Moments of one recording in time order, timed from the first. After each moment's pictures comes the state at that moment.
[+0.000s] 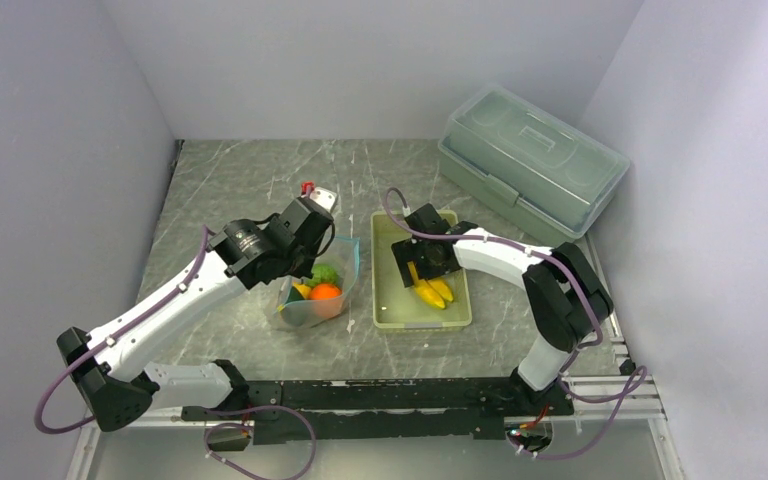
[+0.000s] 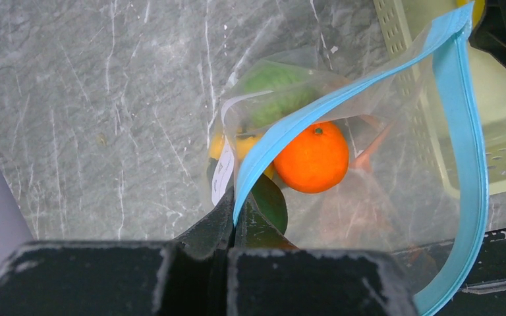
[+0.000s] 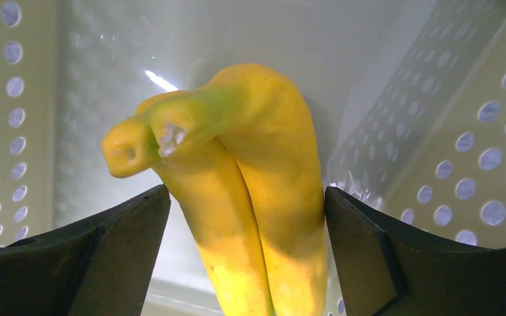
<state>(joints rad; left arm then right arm) -0.83 1.22 1.31 -1.08 -0.42 -0.34 0.63 1.68 1.02 -0.48 0.07 0.27</state>
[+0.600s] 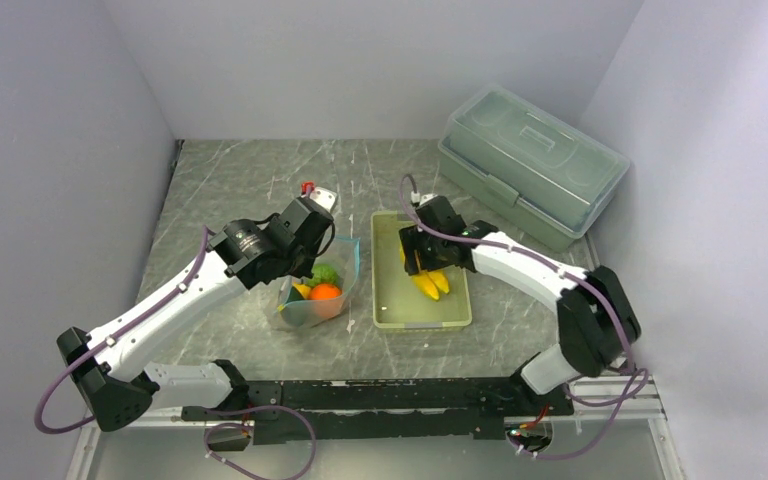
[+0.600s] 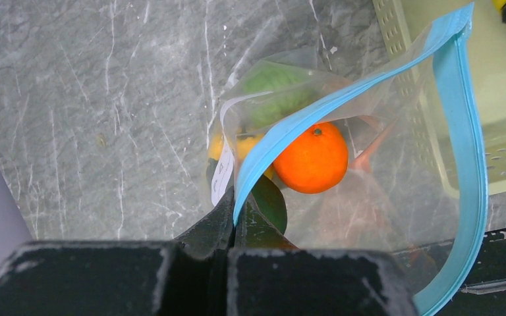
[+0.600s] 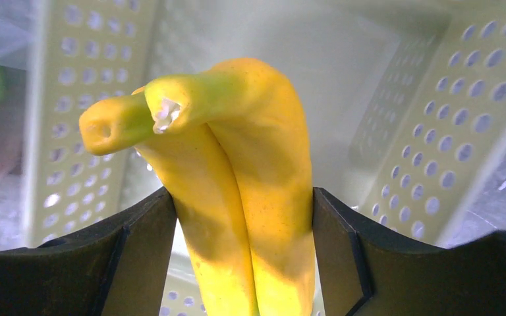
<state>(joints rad) -0.83 1.22 1.31 -1.07 -0.42 -0.34 0.63 1.55 1.01 -0.47 0.07 0.30</state>
